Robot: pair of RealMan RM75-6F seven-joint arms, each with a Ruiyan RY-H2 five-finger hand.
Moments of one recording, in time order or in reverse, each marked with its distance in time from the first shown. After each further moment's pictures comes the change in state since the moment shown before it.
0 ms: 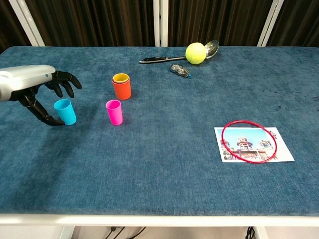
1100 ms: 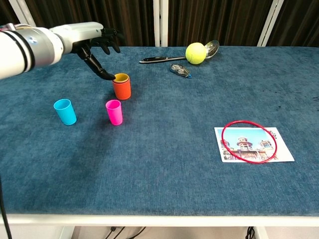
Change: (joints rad) left arm -0.215 -0.070 -0.195 0.229 -0.061 -0.205 -0.161; right arm 0.014 -0.012 0.017 0.051 0.030 -0.037 0.071
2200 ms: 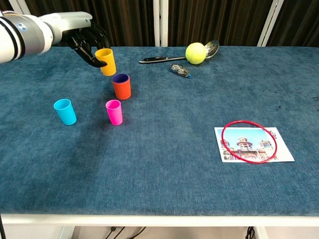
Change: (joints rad) left arm -0.017 0.014 -0.027 0.024 -0.076 -0.010 0.014; right arm -0.009 -0.004 -0.002 0.005 -0.001 0.015 0.001
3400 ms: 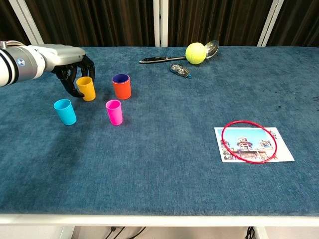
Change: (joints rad) left arm -0.012 -0.033 0.154 0.149 -0.002 -0.071 0.172; right arm 0.004 -0.010 0.001 0.004 0.010 -0.013 -0.020
